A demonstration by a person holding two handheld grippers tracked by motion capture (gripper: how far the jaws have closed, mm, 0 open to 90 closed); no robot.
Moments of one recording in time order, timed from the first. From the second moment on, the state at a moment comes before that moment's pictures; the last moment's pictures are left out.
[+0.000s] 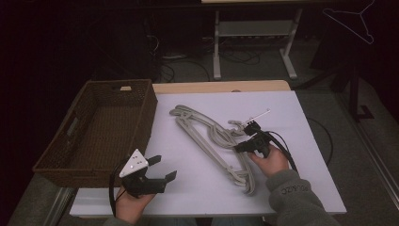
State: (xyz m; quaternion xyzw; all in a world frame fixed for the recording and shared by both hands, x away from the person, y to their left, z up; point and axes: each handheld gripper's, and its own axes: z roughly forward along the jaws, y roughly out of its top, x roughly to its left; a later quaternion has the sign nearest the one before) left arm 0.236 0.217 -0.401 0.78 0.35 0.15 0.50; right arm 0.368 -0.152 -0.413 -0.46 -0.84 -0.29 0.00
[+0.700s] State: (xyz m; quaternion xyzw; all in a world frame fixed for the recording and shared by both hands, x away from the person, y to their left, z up) left arm 0.240 0.208 -0.393 0.77 0.36 0.14 0.51; right arm 0.363 -0.168 -0.405 -0.51 -0.77 -0.36 0.09
